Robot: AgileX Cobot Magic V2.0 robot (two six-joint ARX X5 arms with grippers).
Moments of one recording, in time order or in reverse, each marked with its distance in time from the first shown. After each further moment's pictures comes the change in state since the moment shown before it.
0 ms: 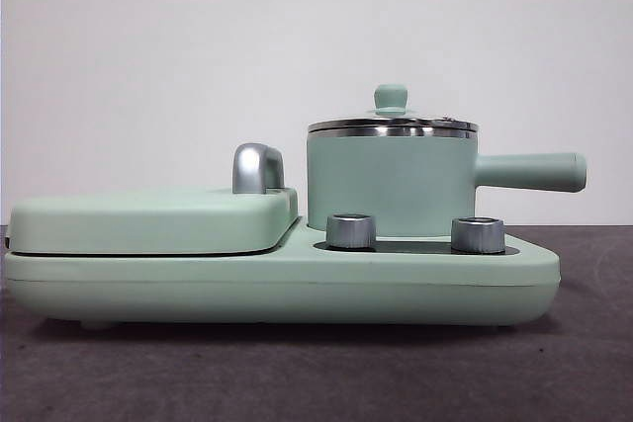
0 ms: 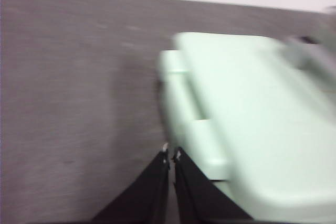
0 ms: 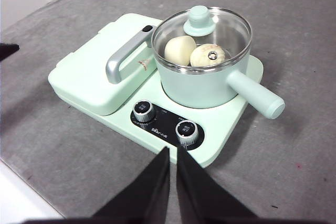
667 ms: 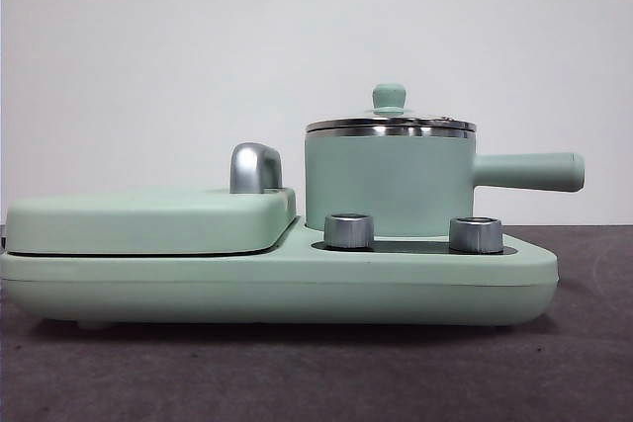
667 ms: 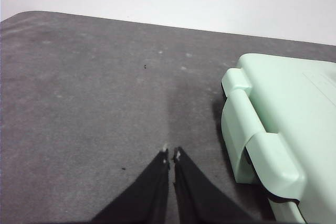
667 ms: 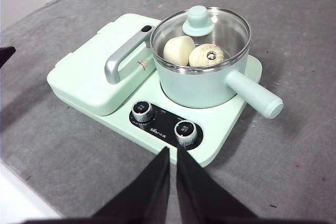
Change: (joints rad) left arm 0.138 -0.215 -0.167 0.073 -0.033 0.009; right arm 0.000 0.000 0.000 0.000 0.001 0.000
